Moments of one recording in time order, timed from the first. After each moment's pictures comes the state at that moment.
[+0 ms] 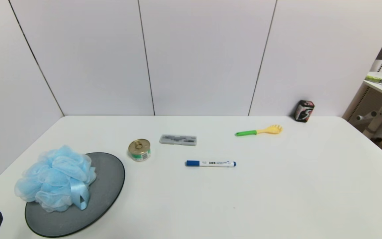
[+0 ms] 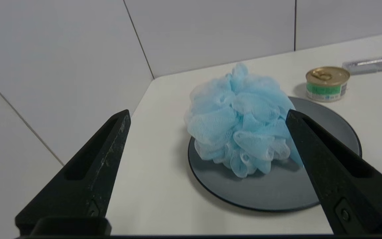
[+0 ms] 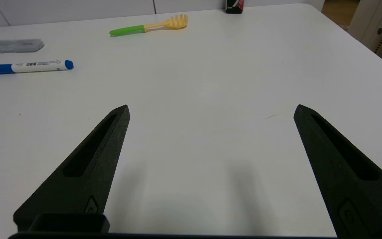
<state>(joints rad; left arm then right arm) -0.10 0.31 -0.01 -0.45 0.18 0.25 0.00 0.00 0.00 0.00 -0.03 0.06</state>
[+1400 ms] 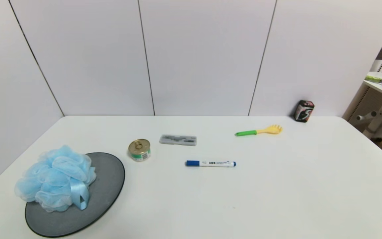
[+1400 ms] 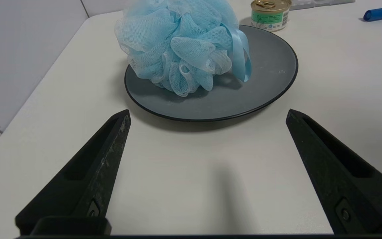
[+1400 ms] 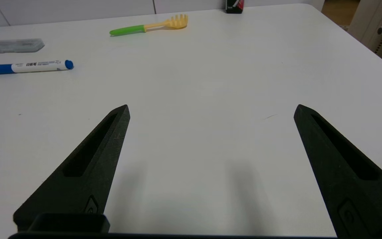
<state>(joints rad) 0.00 0.00 0.00 0.00 -0.05 0.11 0.00 0.00 0.00 0.00 -0.03 0.06</state>
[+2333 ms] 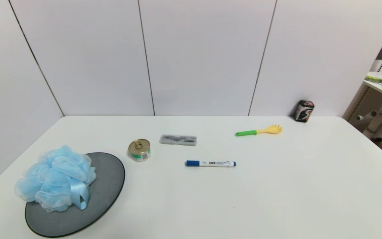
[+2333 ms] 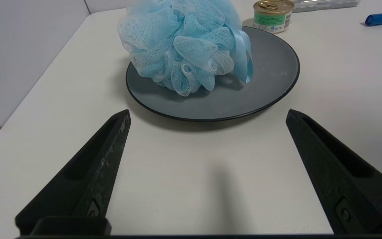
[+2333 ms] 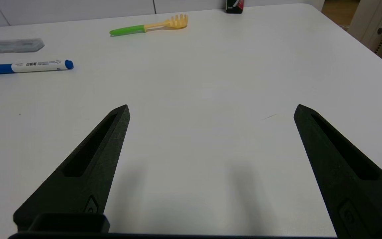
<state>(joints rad) 0.00 0.00 0.00 0.00 -0.04 0.09 0.00 0.00 0.00 0.00 -0.03 0.06</state>
